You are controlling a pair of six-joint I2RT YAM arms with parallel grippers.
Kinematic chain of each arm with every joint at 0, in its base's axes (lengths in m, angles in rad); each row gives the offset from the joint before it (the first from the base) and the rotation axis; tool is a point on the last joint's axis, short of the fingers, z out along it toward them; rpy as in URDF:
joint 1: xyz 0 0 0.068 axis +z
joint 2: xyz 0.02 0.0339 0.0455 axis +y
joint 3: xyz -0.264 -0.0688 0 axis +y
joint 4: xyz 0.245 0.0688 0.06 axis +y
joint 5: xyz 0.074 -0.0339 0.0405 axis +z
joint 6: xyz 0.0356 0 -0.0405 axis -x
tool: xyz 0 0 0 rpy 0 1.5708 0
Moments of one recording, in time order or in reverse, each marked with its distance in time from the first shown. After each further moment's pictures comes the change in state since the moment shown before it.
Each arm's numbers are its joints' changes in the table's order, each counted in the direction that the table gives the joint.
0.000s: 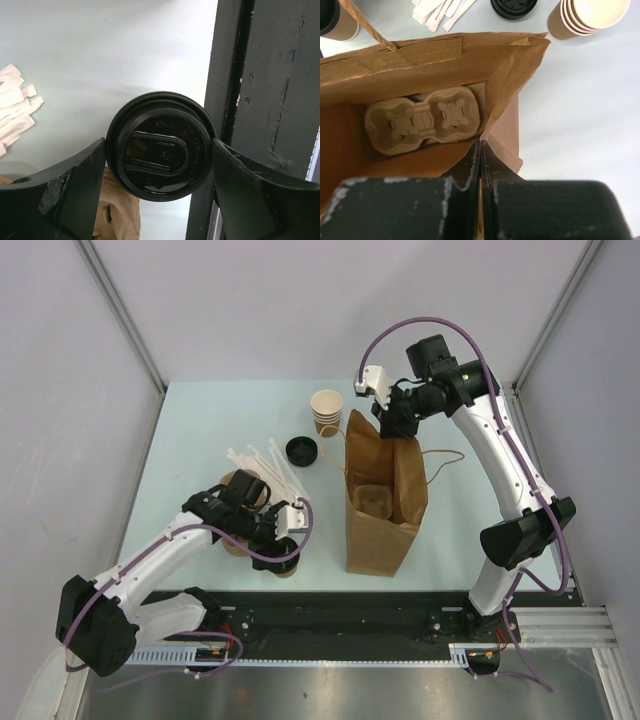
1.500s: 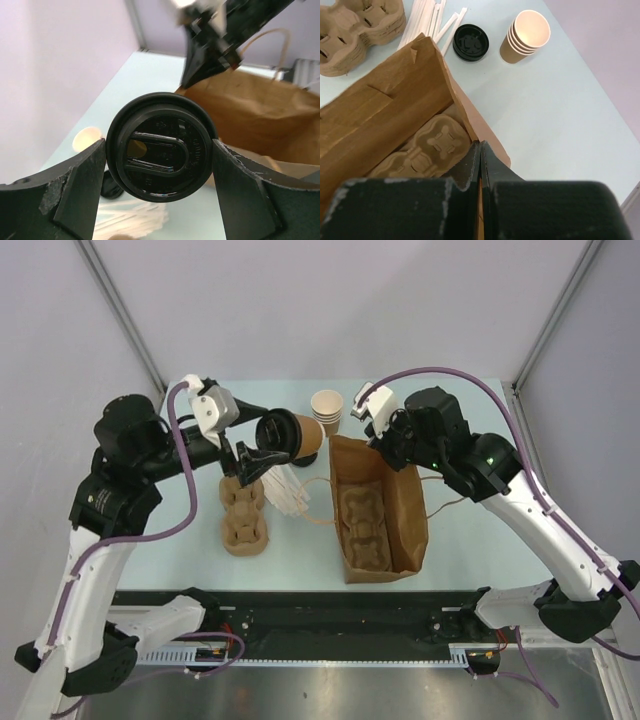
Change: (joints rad) left arm 0.132 -0.094 -0.786 -0.180 -0.076 0.496; right arm 0.347 -0.464 0.454 -0.460 -0.510 -0.460
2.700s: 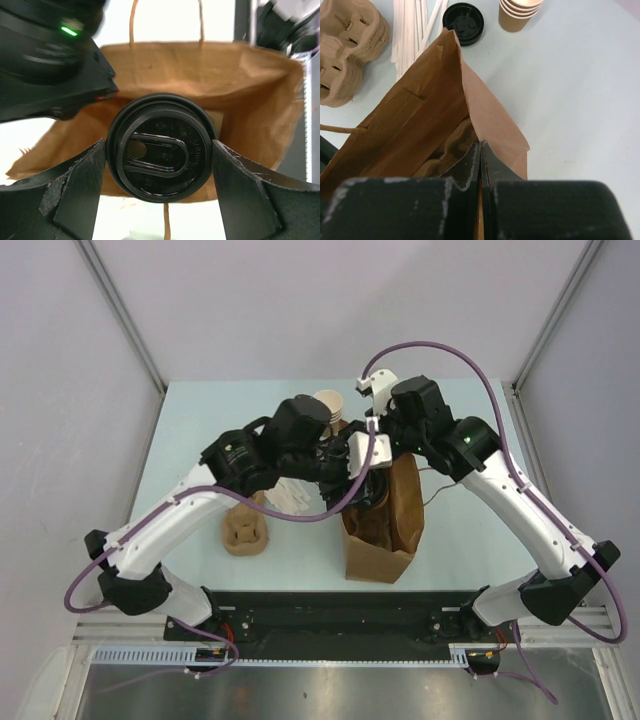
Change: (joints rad) left arm -0.565 0.462 -0.259 0.257 0.314 -0.165; right arm -0.074 0.112 -0.026 0.021 -0.034 -0.274
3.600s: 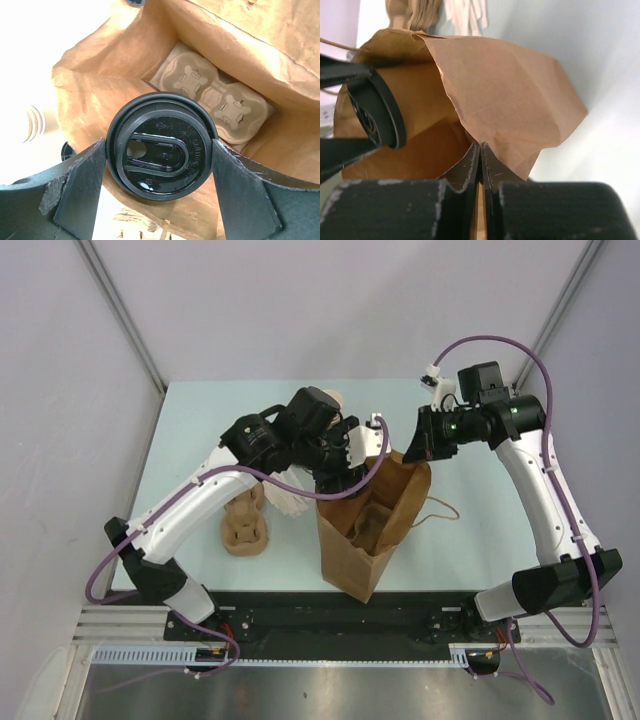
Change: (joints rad) left arm 0.097 0.114 -0.021 0.114 0.083 -0.088; right arm -0.426 0.032 -0.035 0.304 0.592 -0.210
